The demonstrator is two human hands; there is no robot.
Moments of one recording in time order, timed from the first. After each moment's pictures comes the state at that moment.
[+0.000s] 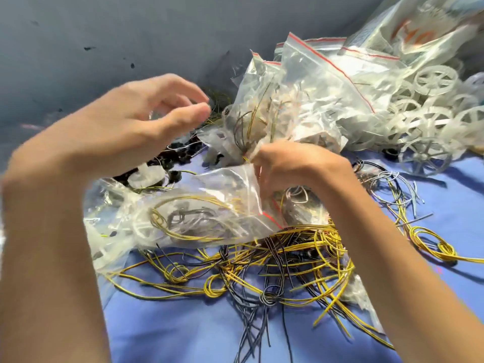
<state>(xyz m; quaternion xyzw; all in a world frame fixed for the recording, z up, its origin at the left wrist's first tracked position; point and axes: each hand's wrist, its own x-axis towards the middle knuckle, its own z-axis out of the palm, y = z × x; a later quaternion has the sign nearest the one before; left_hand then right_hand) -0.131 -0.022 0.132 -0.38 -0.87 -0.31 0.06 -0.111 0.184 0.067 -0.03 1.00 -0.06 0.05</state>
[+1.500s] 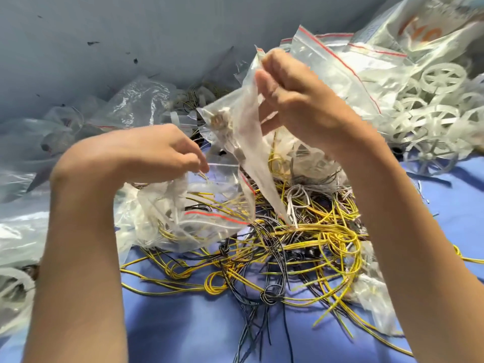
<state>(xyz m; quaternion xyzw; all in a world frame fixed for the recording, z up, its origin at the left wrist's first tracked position) -0.148 -0.010 0.115 -0.30 -0.94 -0.10 -0.11 -0.100 0.184 0.106 -0.14 0.82 -0.53 -0.19</state>
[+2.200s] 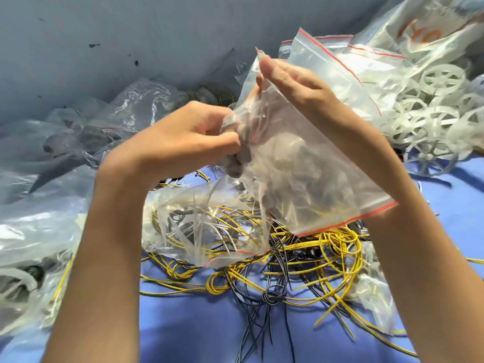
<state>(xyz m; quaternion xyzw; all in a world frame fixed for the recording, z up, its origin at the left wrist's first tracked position) -0.133 0.014 0.108 -0.41 -0.81 -0.41 -0.10 -0.095 0.183 0.111 -0.14 0.77 -0.59 -0.19</state>
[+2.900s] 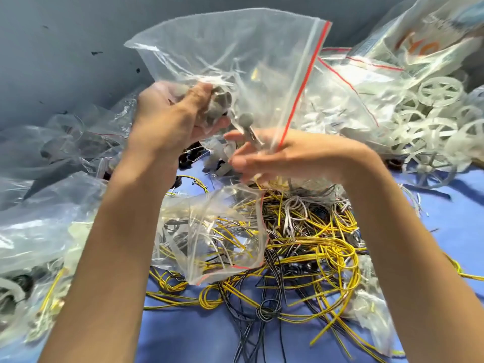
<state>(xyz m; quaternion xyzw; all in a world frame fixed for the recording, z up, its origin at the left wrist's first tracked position) -0.143 0.034 0.109 -0.20 -0.68 -0.71 0.05 -0.099 0.199 0.088 -0.17 0.90 -0.40 0.08</state>
